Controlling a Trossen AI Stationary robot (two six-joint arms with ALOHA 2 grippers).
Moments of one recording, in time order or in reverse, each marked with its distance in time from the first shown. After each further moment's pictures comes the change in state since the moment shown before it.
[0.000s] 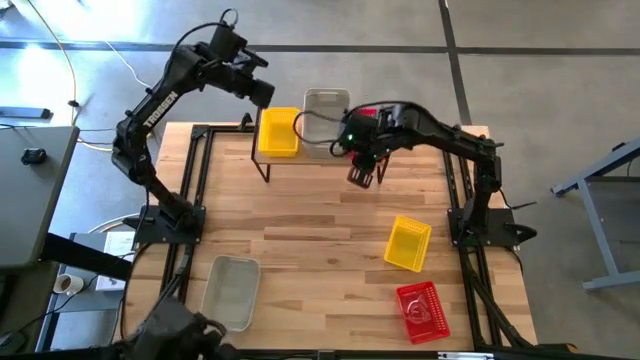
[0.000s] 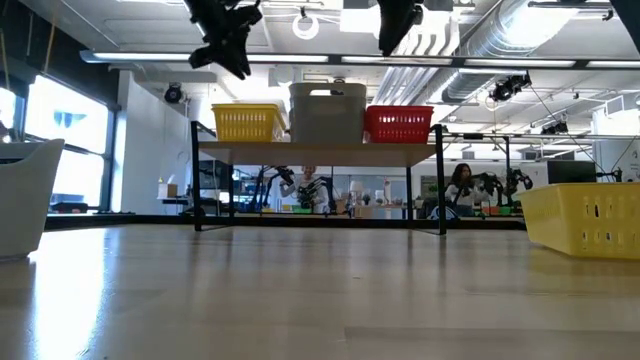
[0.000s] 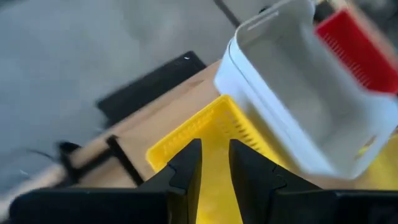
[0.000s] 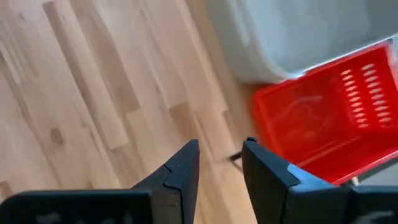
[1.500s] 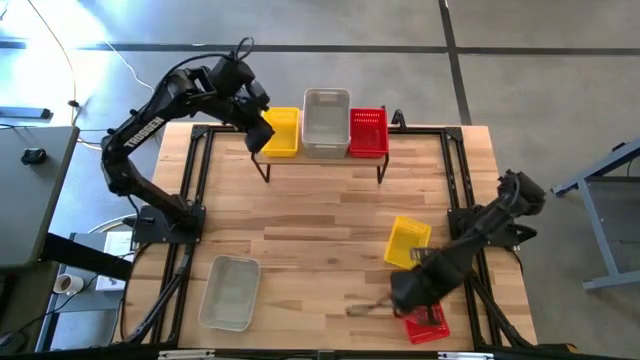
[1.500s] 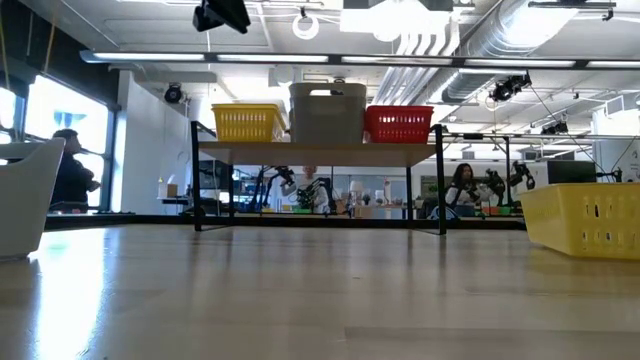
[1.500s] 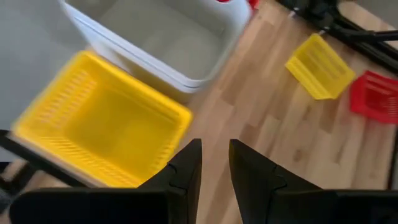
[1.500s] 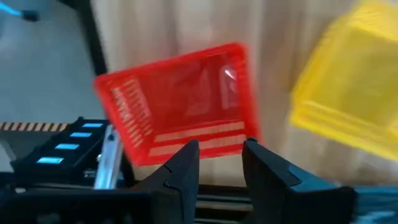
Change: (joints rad) left arm -0.335 -0.131 -0.001 -0.149 0.015 0.083; right arm 0.874 -0.207 -0.747 0.238 -0.374 0.563
